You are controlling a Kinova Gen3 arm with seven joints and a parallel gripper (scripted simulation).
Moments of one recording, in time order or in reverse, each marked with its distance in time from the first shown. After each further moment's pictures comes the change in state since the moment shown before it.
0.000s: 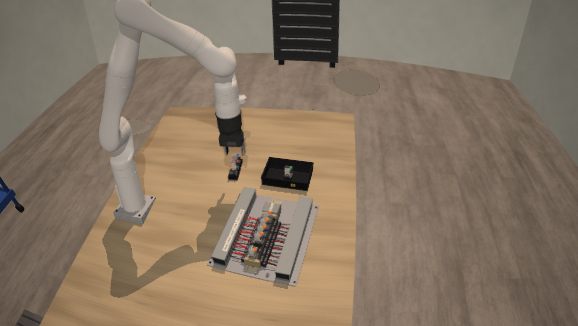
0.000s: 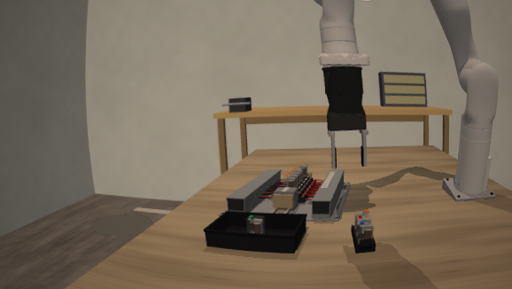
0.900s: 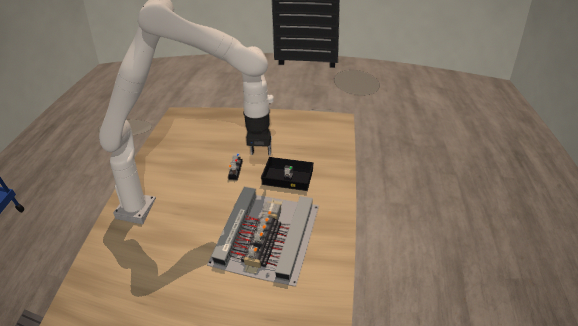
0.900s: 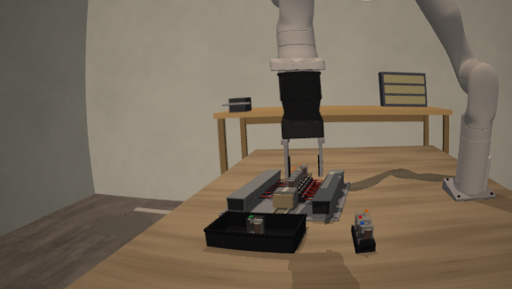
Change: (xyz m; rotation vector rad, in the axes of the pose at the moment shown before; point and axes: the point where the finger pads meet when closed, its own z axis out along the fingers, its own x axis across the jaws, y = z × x) arm 0.084 -0.018 0.009 -0.002 0.006 0.003
